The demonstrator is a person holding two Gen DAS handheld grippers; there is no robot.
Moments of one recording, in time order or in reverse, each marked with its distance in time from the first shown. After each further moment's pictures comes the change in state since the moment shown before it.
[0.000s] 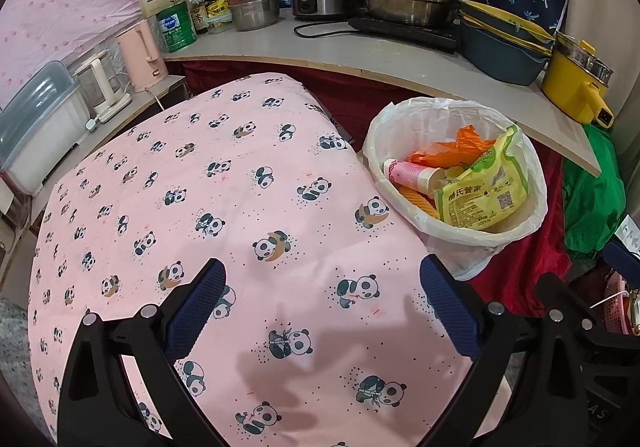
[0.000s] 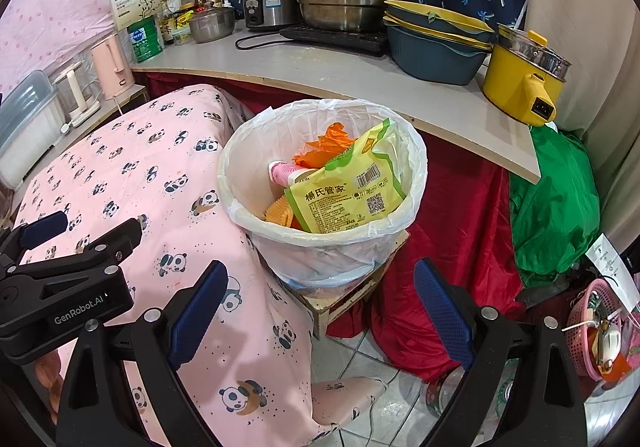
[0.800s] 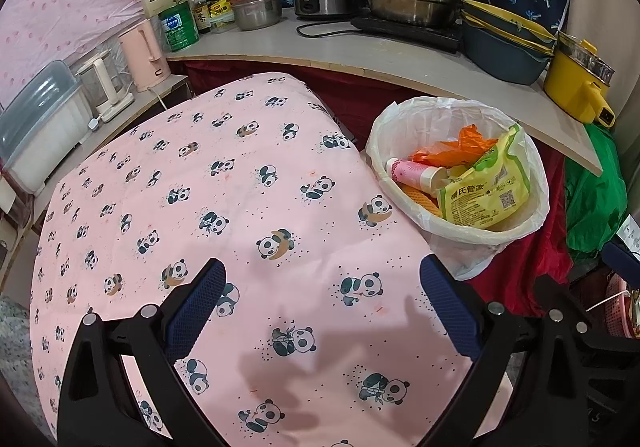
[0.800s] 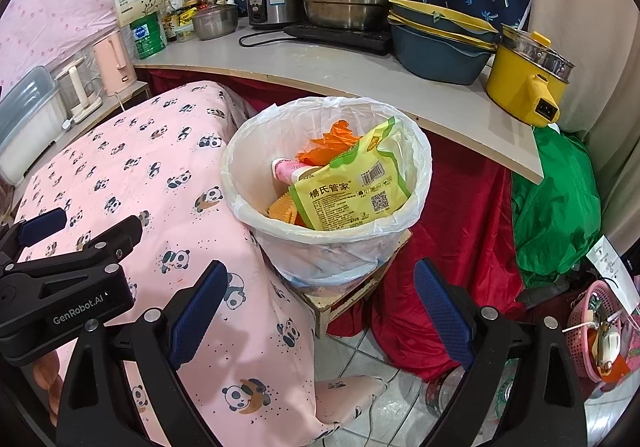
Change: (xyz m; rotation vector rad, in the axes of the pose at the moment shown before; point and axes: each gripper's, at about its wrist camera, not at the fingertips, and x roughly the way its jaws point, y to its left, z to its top) left arm -0.002 0.003 0.000 -0.001 0.001 0.007; right arm 0.003 0.006 -0.004 -0.011 0.005 0.005
